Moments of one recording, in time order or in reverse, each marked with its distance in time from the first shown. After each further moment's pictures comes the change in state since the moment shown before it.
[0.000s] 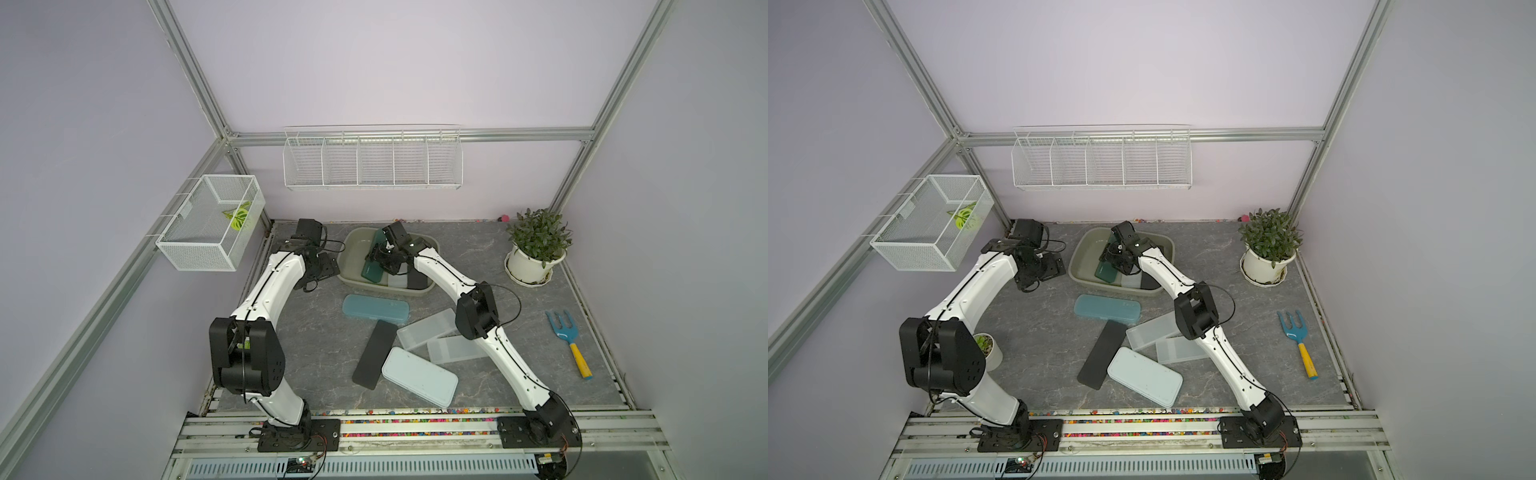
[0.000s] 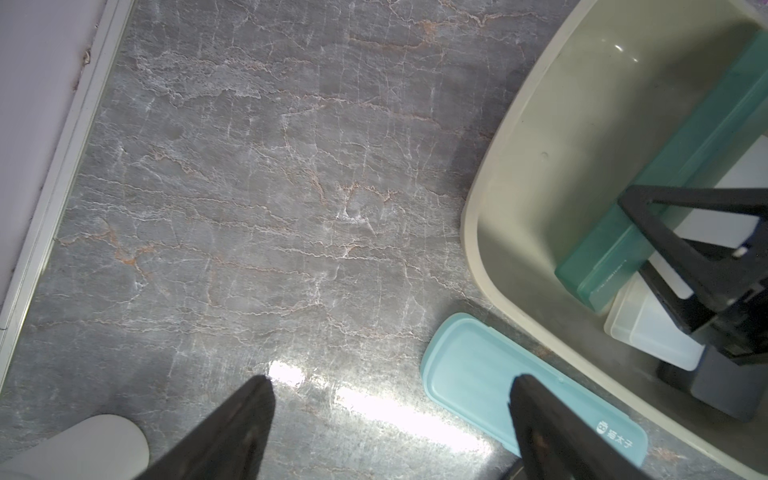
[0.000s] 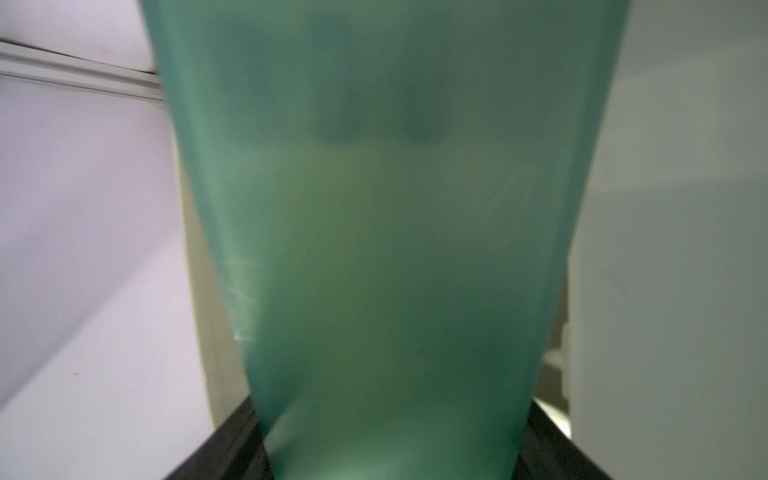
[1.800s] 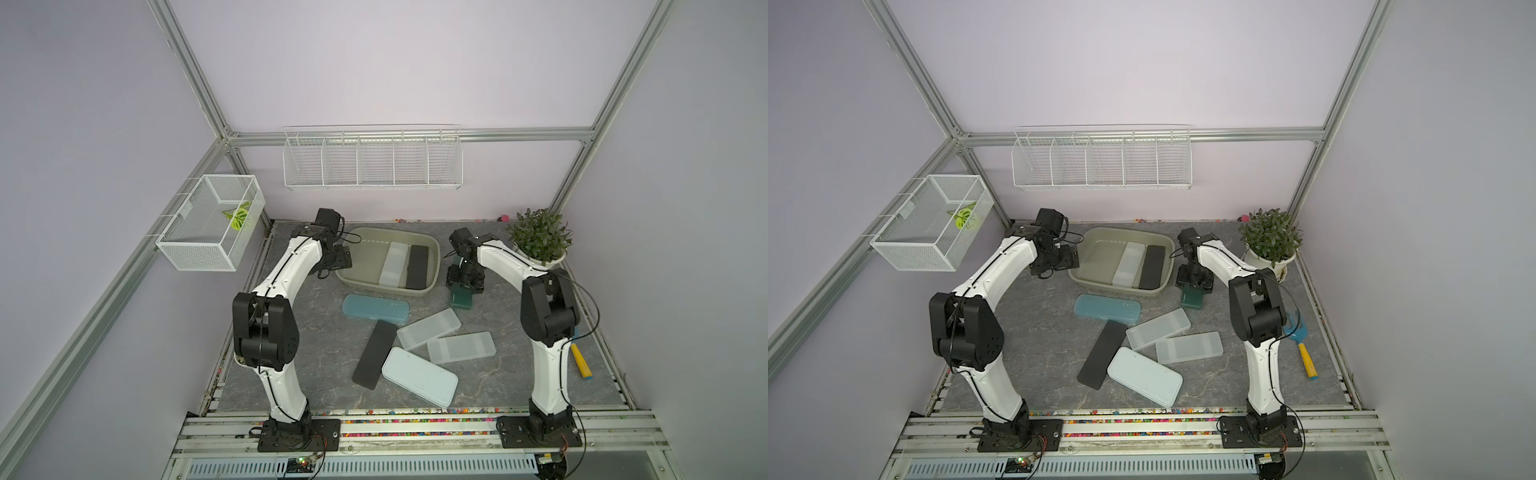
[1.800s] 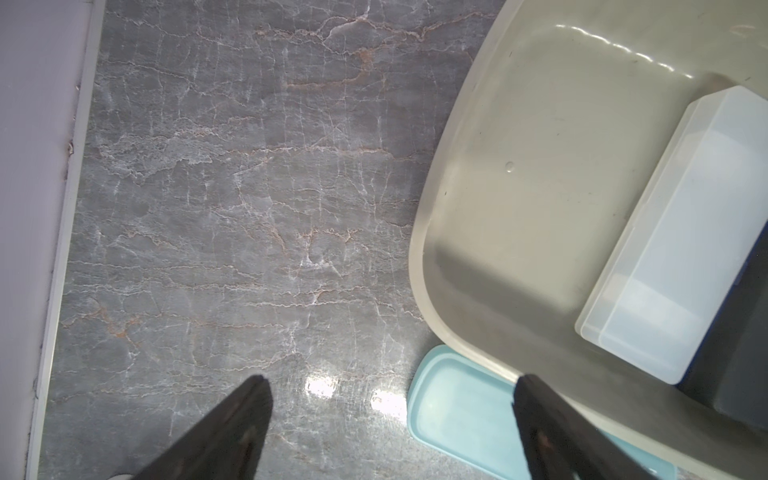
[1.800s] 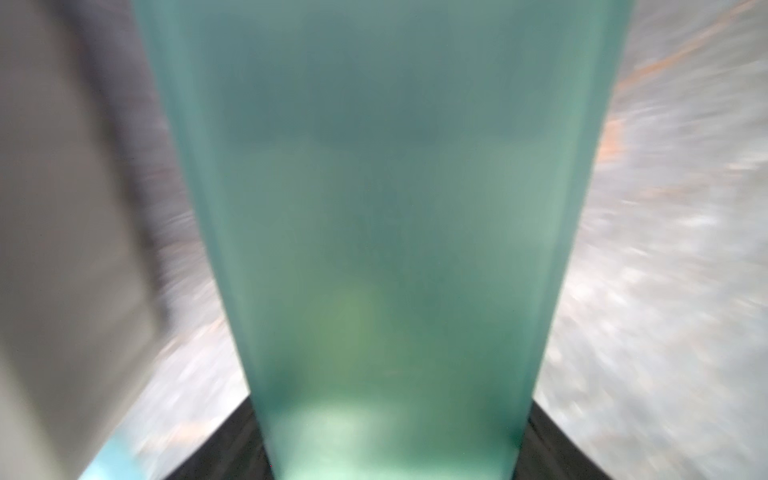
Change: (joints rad) left arm -0.080 0.193 0.214 -0.051 -0.060 0.095; right arm -0.275 -0.711 -0.986 -0.287 0.274 -0.388
